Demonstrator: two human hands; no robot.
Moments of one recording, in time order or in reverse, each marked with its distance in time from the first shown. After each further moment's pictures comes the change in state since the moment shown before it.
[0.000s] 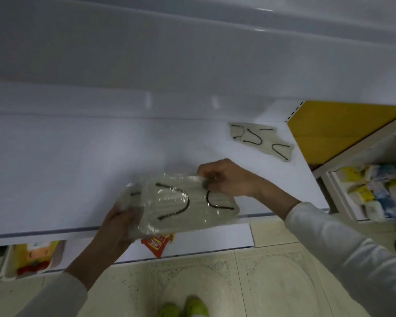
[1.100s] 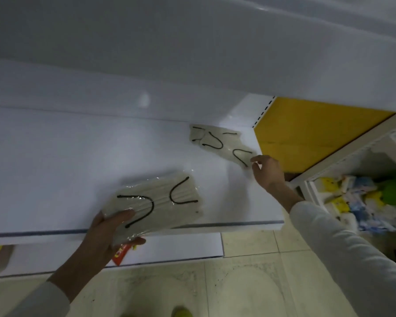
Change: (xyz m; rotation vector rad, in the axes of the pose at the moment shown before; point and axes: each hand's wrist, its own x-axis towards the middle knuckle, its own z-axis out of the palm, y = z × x) left_hand 0.023 -0.067 0.116 0.006 0.163 -0.036; right_hand -0.086 0.222 -0.101 -0.307 0.623 0.611
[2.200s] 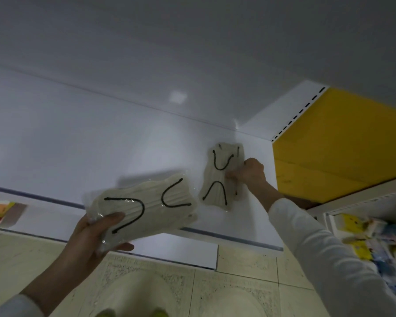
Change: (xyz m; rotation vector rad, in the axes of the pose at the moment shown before) left_hand -0.026 -0.043 0.018 -0.004 0.183 0.110; right_hand 0.041 -0.052 0.027 0.082 -0.327 0.208
